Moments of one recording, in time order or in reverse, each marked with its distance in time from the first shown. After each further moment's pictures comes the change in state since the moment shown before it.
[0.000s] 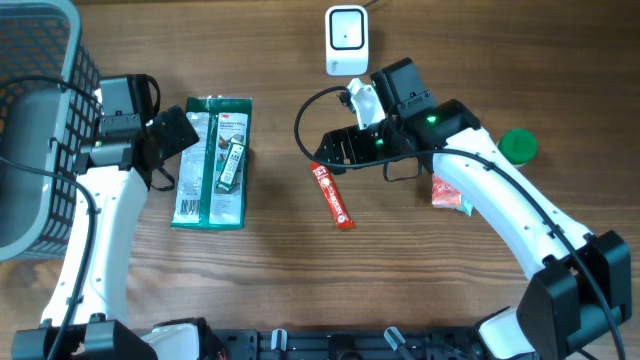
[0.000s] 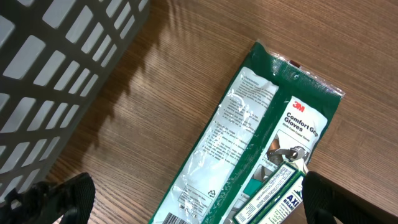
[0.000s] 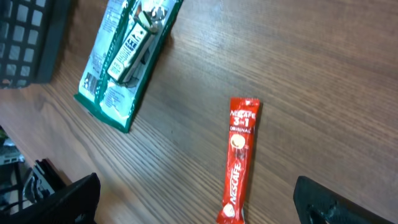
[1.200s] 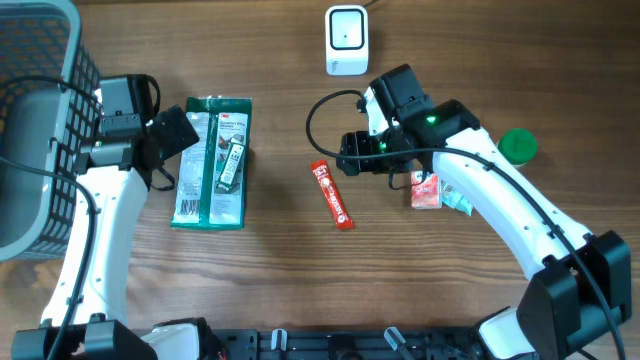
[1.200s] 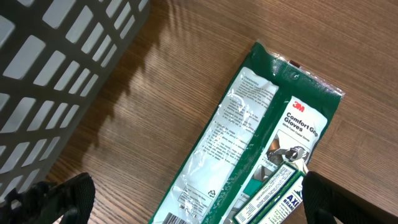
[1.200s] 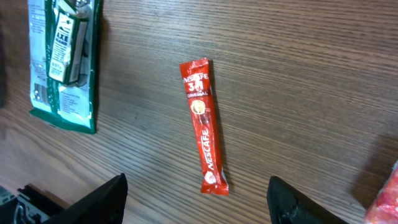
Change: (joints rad) left arm 0.000 0.000 0.000 0.000 0.000 0.000; right arm 0.002 0.000 0.000 -0.147 0.140 0.182
